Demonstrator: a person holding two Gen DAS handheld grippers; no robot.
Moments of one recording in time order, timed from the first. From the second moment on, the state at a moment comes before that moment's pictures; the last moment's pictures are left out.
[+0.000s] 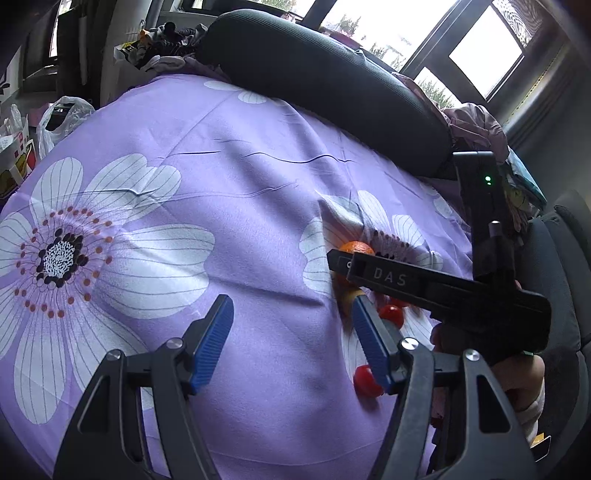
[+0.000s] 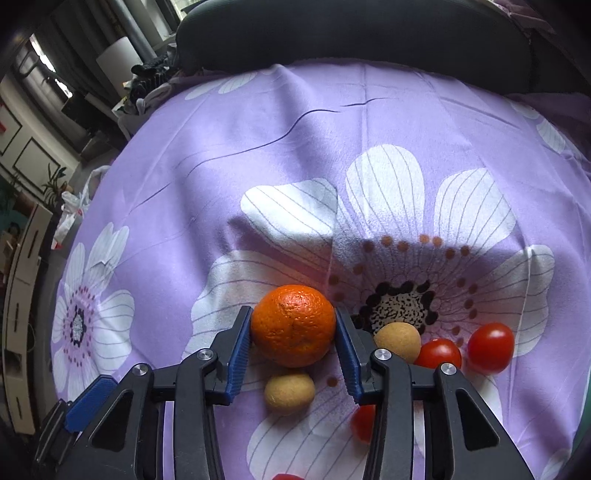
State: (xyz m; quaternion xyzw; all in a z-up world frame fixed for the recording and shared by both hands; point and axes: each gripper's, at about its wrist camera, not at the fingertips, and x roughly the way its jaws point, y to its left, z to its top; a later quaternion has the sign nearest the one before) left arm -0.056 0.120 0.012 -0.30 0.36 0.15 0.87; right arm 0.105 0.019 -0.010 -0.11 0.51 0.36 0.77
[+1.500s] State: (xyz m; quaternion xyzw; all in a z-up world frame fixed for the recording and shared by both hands) left arm 0.004 -0.032 -0.004 -0.22 0.45 0.03 0.86; right arm 0.113 -0.135 0.007 -0.01 0.54 0.45 0.71
